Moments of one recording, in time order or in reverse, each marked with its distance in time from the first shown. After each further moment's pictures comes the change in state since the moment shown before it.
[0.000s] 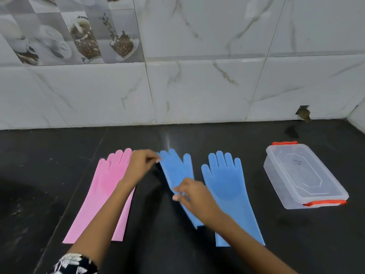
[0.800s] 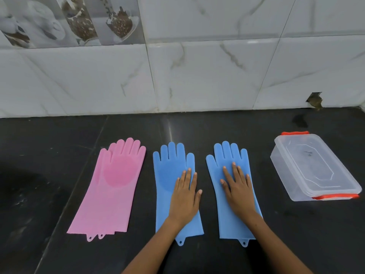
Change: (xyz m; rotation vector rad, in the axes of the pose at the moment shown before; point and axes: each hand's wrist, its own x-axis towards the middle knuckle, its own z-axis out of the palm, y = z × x) left_hand -0.099 0.012 0.157 0.409 -0.191 0.047; right_hand -0.024 0.140 0.017 -0.469 0.160 0.371
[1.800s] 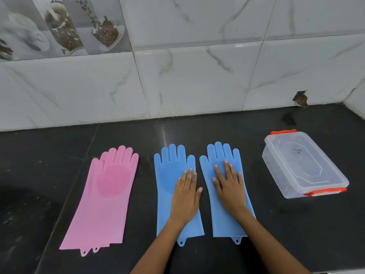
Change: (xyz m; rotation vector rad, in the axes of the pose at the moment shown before) left_hand 0.020 0.014 -0.004 -0.035 -0.005 0.032; right_hand 0.015 -0.007 0.006 0.067 0.064 0.030
